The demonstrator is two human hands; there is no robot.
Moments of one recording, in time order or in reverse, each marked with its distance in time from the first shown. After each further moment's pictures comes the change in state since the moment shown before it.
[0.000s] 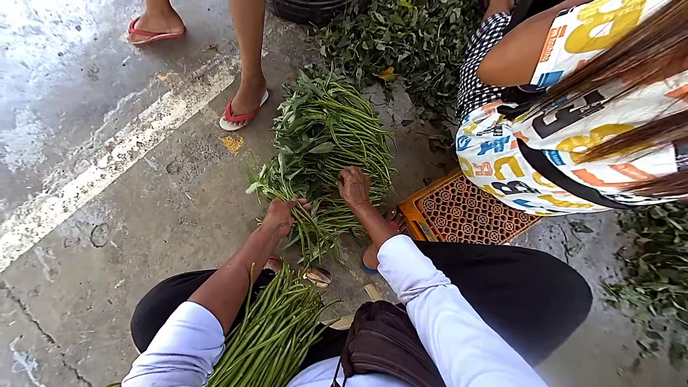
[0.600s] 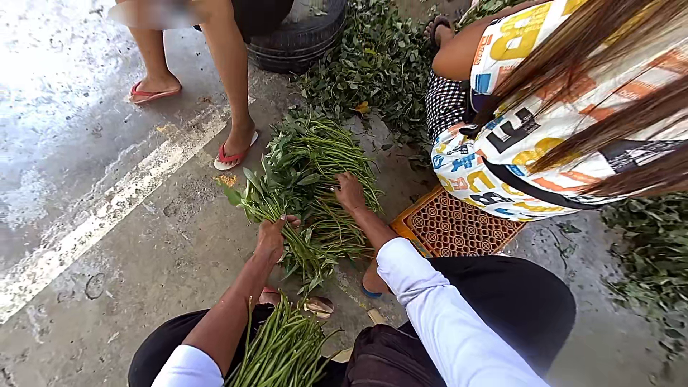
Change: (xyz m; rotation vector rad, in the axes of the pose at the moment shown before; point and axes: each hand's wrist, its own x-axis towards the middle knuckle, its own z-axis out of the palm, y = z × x) left_hand 0.003 0.019 0.009 -0.051 -0.045 0.221; right_hand 0.040 0.012 -0.043 0.157 0.058 -0.002
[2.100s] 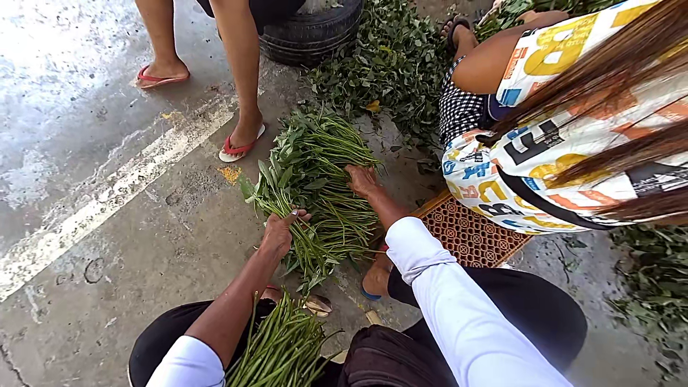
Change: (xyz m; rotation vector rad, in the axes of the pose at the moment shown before) left_hand -0.001 0.003 0.007 -0.095 -0.055 -0.007; right_hand 0.047 0.021 -0.021 -0.234 -0.253 -0.078
